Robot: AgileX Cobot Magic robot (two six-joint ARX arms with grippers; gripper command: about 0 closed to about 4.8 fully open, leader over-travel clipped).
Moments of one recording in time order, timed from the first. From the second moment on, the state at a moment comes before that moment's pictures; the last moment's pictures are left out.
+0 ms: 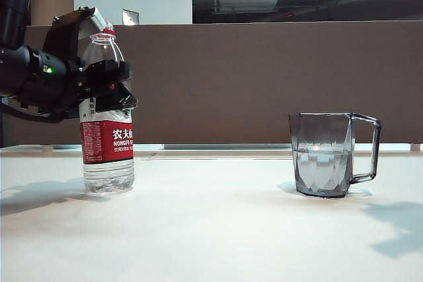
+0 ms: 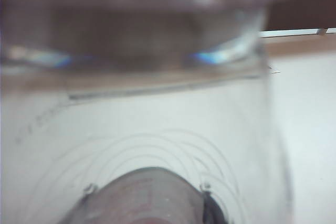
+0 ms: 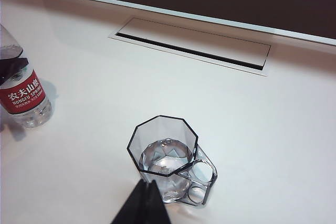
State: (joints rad) left arm -0.37 1.56 0.47 0.96 0.07 -0.08; right arm 0.29 0.57 0.69 -0.45 -0.13 -0.02
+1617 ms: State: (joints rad) left arm -0.37 1.23 0.47 0.46 0.07 -0.01; right arm 0.29 0.56 0.69 -0.45 -0.13 -0.02
